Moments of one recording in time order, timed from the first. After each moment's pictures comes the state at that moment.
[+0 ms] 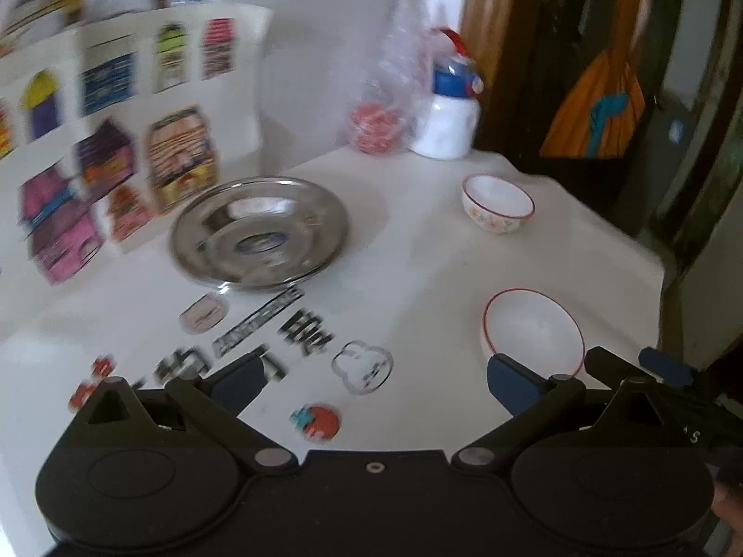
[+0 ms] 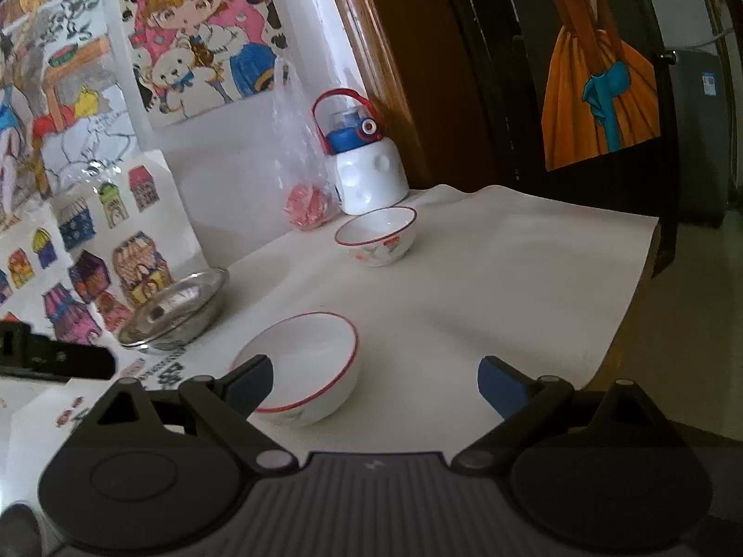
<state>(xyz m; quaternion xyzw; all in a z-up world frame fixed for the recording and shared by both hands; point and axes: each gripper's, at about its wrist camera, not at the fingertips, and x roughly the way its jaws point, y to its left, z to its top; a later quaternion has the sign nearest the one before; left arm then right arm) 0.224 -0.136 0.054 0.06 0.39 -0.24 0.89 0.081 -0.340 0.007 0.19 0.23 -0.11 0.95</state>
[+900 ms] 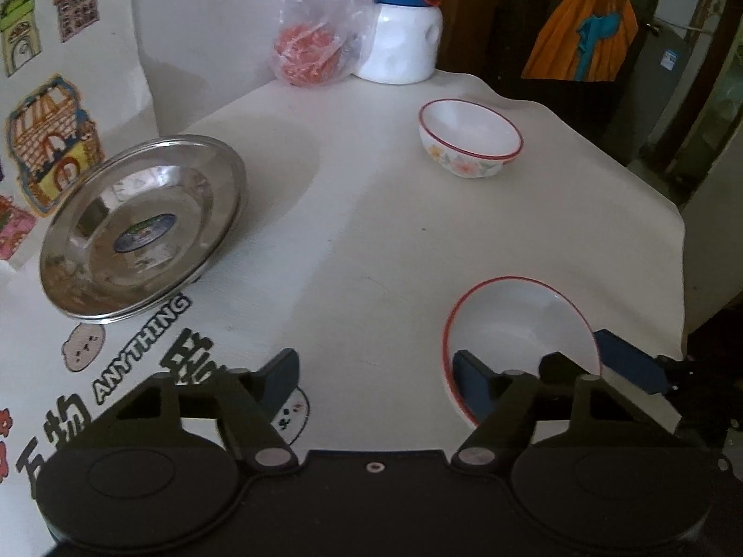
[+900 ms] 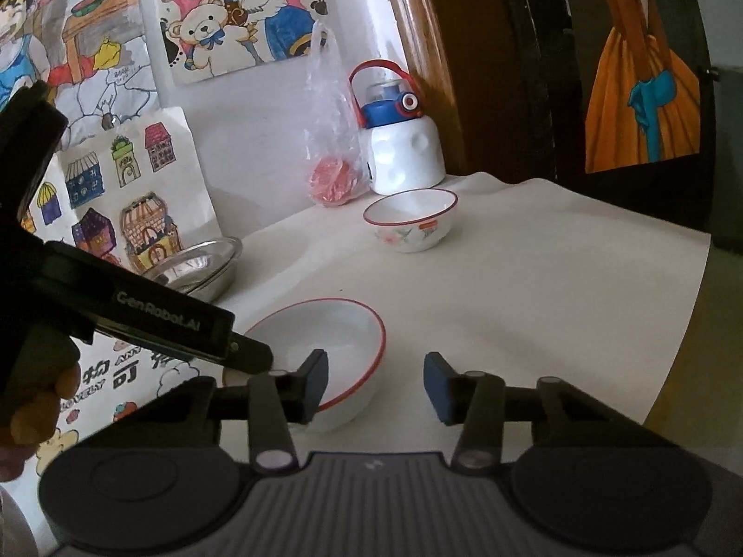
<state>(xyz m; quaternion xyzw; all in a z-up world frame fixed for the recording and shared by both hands) 0.277 -0.212 0.010 0.10 0.46 -0.27 0.84 0.114 -0.335 -0.006 0.15 0.25 -0.06 0.95</state>
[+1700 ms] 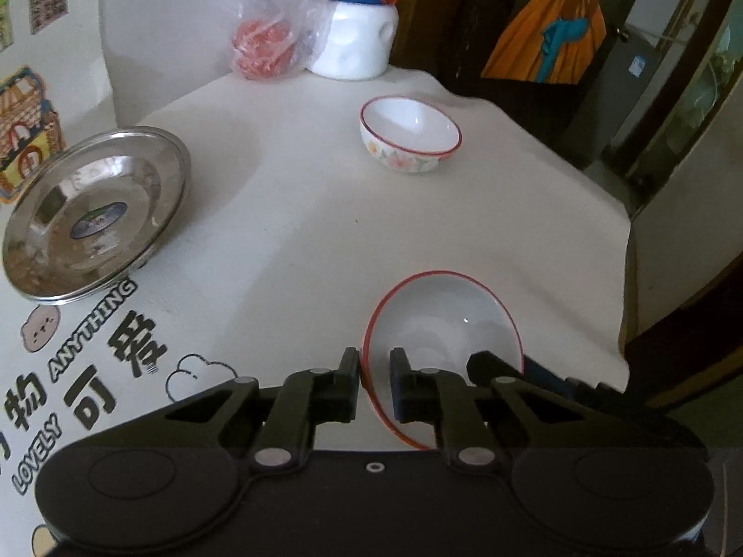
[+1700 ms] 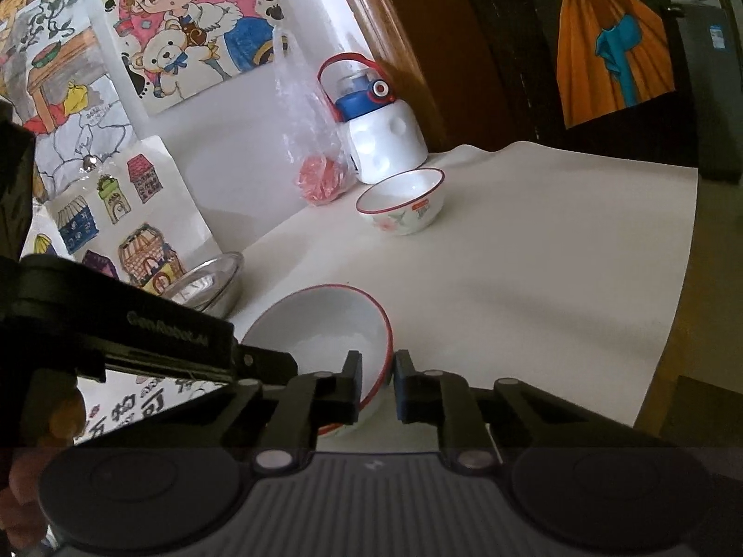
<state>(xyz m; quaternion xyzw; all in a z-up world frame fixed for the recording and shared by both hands) 0.258 -0.220 0.023 0.06 0.48 -0.31 0.82 0.107 -0.331 -0.004 0.24 0.25 -0.08 0.93</state>
